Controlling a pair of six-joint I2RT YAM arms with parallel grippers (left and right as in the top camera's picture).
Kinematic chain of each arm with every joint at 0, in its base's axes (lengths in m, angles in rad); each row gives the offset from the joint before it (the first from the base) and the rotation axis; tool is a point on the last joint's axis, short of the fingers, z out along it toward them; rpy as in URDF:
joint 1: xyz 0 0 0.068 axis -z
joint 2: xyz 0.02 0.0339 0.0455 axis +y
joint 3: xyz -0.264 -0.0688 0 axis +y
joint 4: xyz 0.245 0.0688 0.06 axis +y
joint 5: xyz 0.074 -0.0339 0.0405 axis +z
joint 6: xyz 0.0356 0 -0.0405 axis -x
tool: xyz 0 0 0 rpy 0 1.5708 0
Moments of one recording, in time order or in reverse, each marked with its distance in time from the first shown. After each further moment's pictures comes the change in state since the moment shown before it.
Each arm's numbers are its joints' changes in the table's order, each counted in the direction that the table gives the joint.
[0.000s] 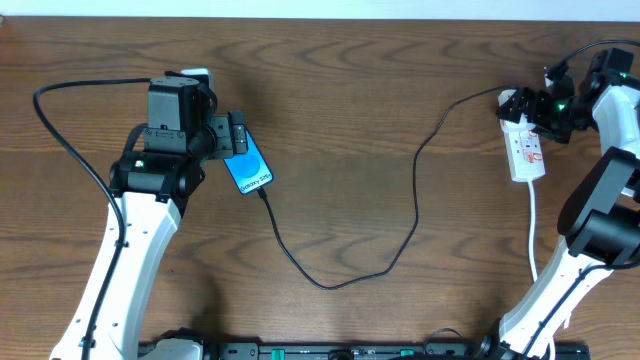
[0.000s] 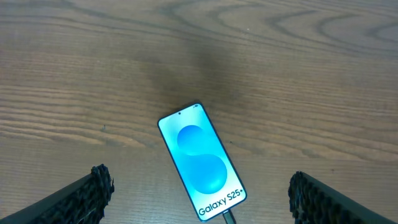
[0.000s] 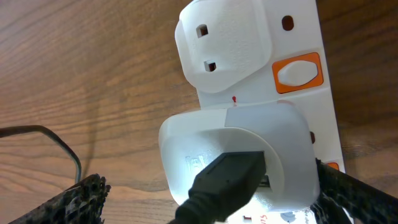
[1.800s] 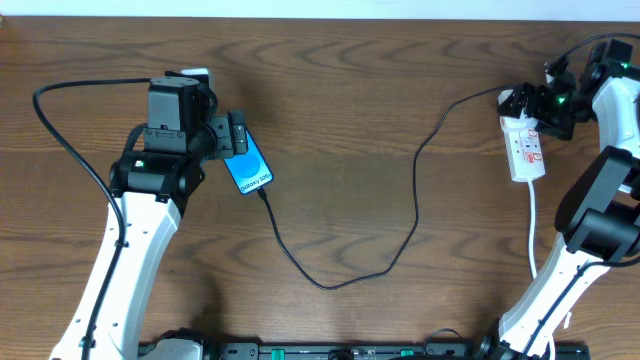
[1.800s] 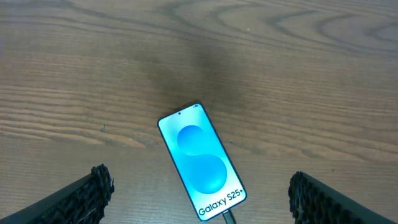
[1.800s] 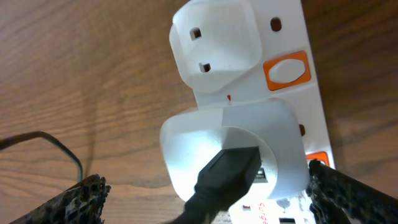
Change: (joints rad) left arm 0.000 0.000 0.000 0.000 0.000 0.000; right arm -0.011 0.023 -0.100 0.088 -0.058 -0.035
